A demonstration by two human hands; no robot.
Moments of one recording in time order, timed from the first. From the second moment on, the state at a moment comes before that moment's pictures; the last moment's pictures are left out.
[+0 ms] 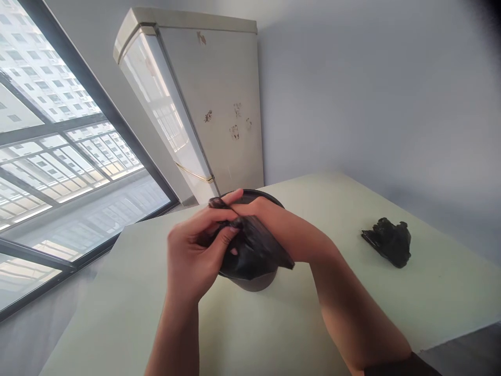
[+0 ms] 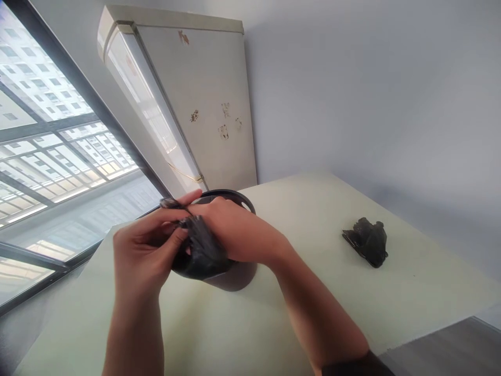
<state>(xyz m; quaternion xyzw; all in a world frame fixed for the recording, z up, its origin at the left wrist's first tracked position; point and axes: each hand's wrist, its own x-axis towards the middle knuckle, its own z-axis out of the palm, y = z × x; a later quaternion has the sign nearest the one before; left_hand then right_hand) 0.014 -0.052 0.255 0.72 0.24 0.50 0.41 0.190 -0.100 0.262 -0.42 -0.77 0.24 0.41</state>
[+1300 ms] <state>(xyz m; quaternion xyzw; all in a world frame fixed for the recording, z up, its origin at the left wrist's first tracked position) 0.021 -0.057 0.244 0.77 0.26 0.57 0.14 0.183 -0.105 0.272 -0.40 -0.56 0.34 0.64</state>
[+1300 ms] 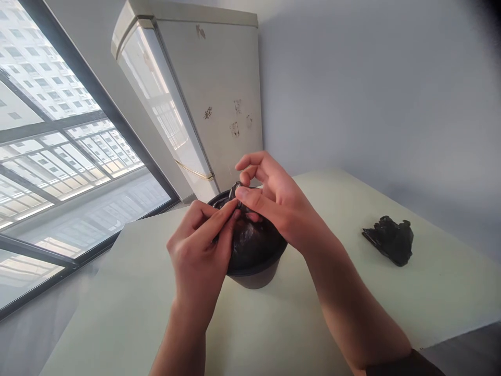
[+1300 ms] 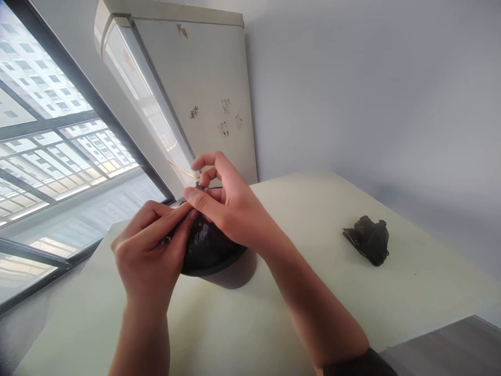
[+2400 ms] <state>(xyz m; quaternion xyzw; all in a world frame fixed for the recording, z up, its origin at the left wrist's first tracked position) -0.012 -0.027 0.257 0.66 0.31 0.55 0.40 0.198 -0.105 0.269 -0.52 -0.68 0.09 0.51</state>
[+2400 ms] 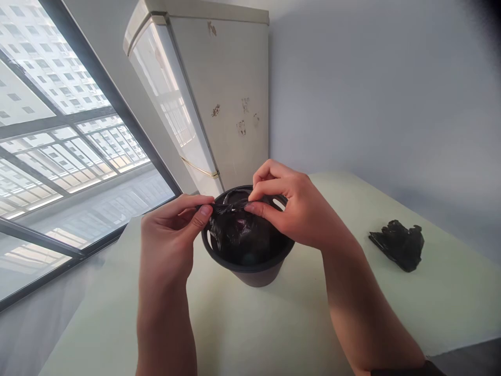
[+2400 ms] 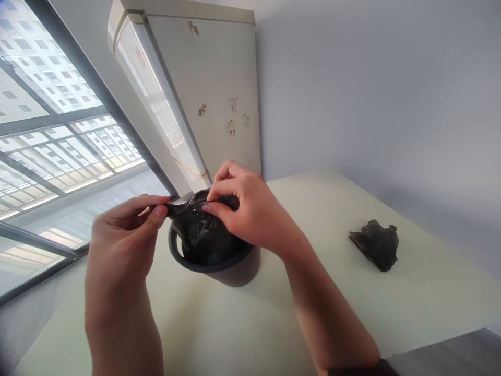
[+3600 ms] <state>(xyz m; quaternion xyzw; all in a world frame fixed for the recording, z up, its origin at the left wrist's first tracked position) -0.008 -0.027 0.260 0.73 0.39 0.47 0.31 0.191 -0.112 0.273 -0.62 -0.59 0.05 0.52</state>
